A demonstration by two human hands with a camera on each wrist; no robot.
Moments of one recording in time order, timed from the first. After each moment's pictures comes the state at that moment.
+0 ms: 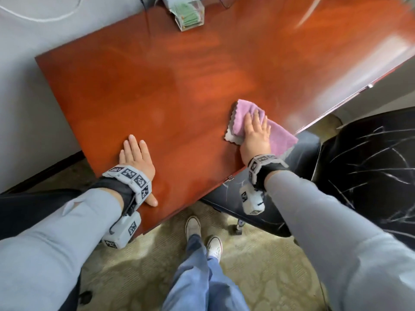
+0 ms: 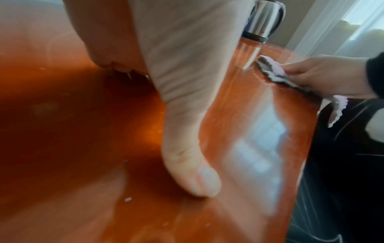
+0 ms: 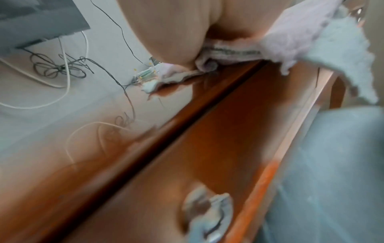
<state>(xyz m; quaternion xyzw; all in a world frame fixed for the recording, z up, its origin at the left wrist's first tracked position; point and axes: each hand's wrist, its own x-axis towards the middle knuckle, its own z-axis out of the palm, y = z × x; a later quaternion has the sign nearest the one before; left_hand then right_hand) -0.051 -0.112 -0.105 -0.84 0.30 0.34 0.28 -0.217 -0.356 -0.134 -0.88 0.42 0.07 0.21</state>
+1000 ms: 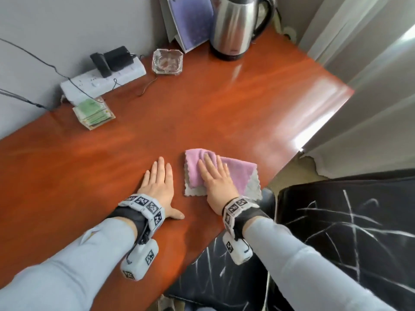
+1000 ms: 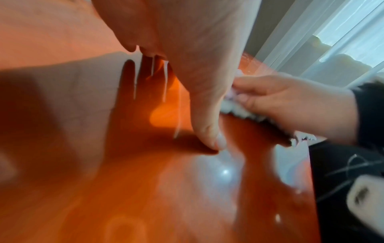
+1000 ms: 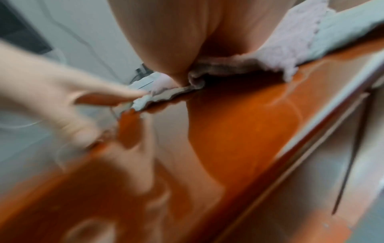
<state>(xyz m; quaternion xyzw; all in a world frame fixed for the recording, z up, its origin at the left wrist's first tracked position) -0.071 -0.451 -0.093 -0.80 0.48 0.30 0.19 -0.222 -0.570 -0.133 -0.92 0.29 0.09 0.24</state>
